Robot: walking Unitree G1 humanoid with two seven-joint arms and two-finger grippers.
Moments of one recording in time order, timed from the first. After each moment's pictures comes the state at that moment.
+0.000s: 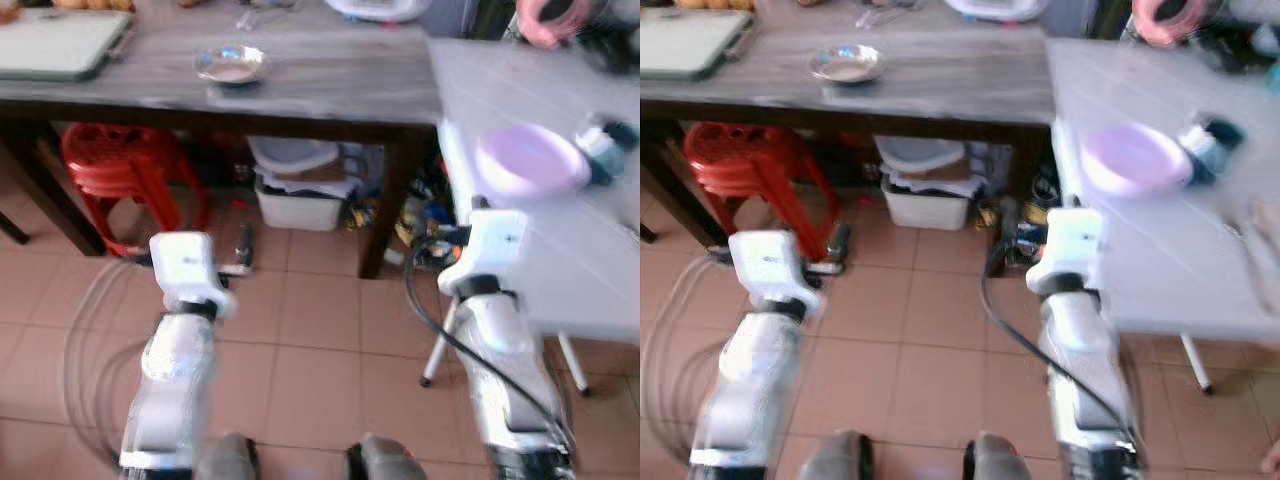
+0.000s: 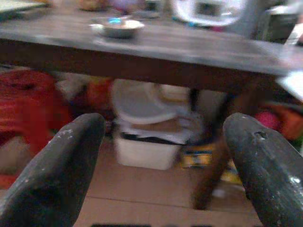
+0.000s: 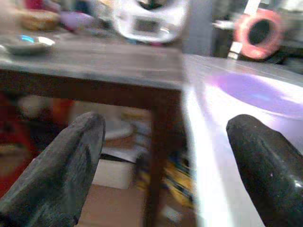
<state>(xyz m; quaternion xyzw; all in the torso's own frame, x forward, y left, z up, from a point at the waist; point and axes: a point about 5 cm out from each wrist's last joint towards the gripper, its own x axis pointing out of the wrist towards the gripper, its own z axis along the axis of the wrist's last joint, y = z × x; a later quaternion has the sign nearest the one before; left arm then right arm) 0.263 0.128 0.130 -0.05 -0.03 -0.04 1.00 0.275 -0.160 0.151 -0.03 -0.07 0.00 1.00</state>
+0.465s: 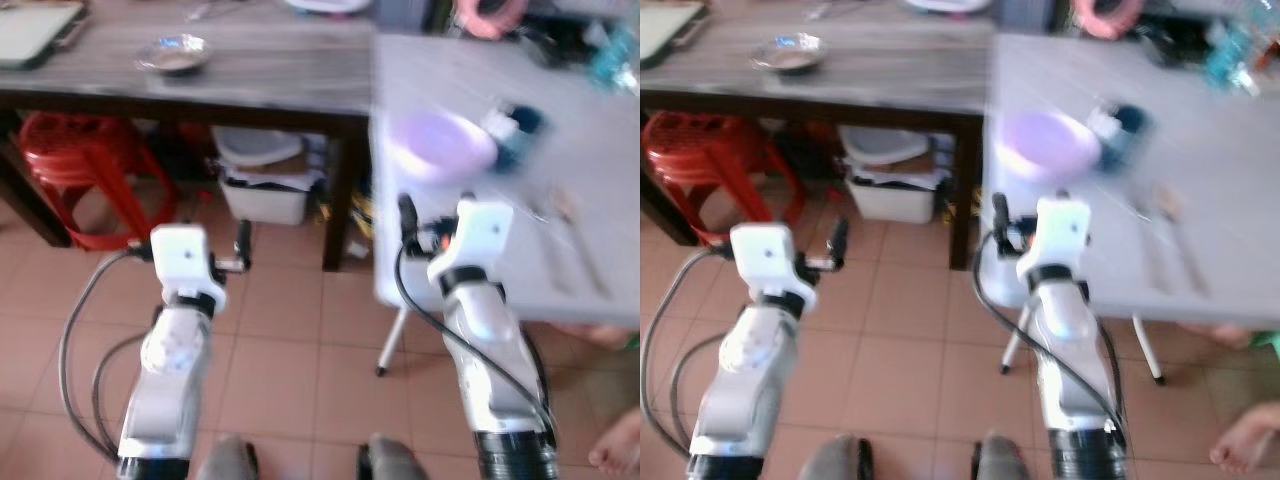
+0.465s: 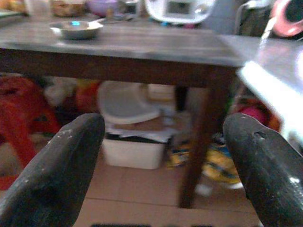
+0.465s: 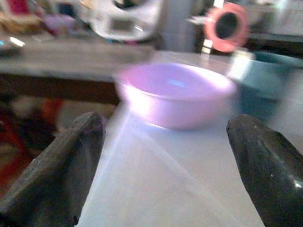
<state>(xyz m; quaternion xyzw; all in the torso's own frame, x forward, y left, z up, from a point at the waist) 0.273 0.138 0.135 -0.03 -0.05 -0.03 1.00 0.290 -0.149 0.154 -0.01 -0.07 0.01 1.00</state>
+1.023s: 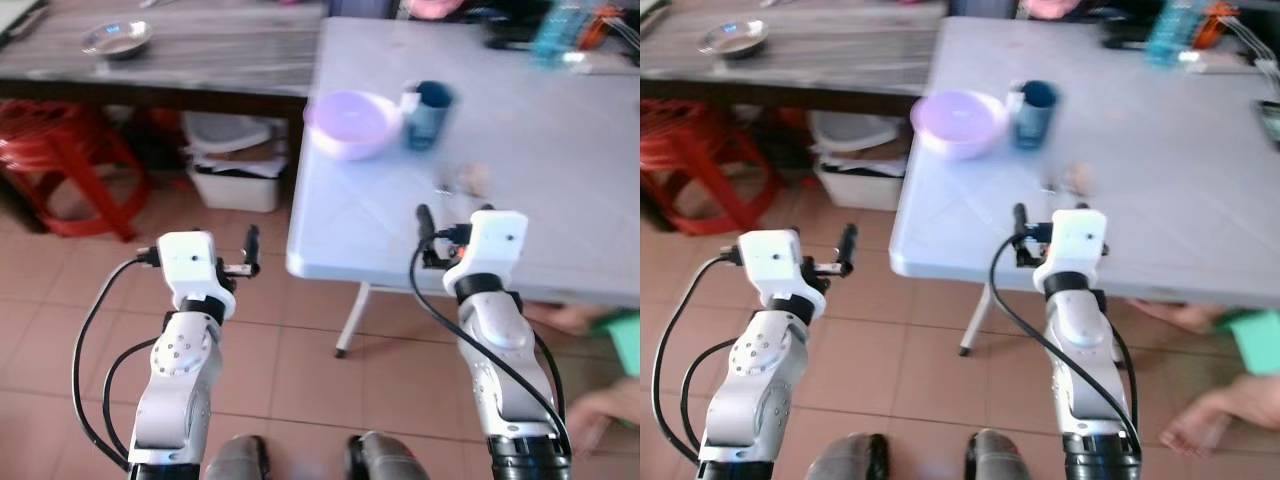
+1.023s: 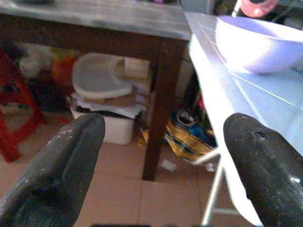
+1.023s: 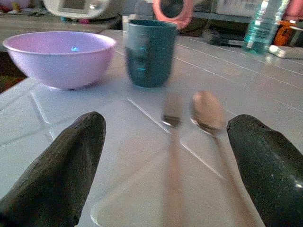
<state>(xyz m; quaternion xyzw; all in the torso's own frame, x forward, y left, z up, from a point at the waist) 0.264 0.137 0.128 -0.06 0.00 -0.03 1.00 0.283 -0.158 0.142 -0.01 -0.05 -0.01 1.00</state>
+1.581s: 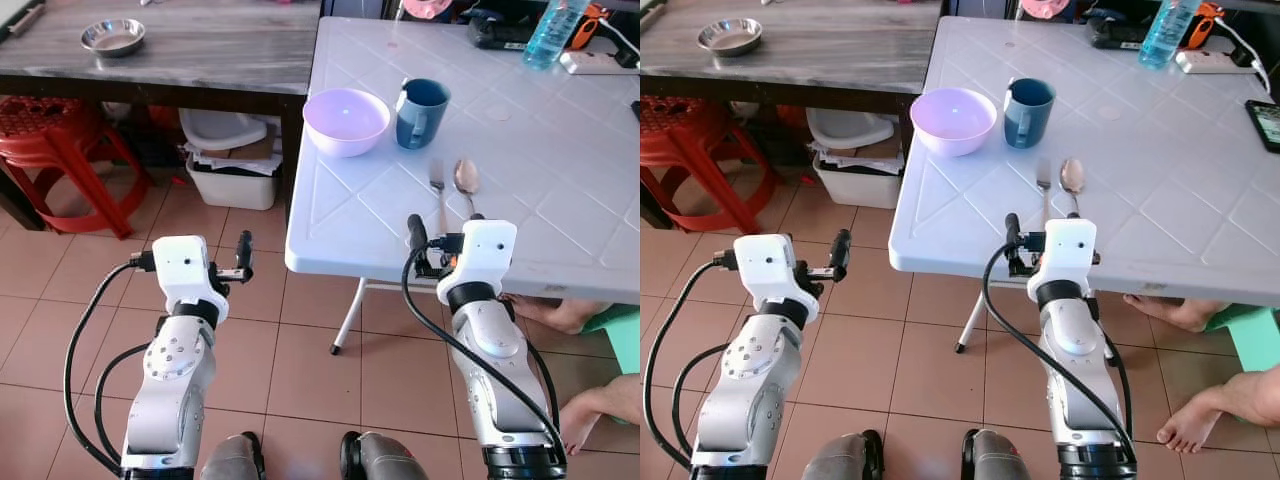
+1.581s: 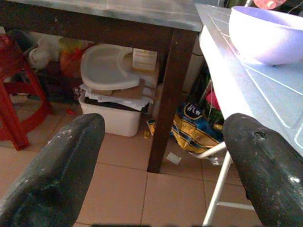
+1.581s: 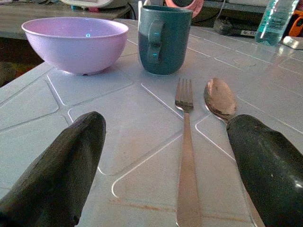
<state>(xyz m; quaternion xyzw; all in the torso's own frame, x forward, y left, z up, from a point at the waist) 0.263 0.142 0.126 -0.05 0.01 -0.02 1.00 0.279 -0.153 0.138 -0.02 -0.03 -0.01 1.00</state>
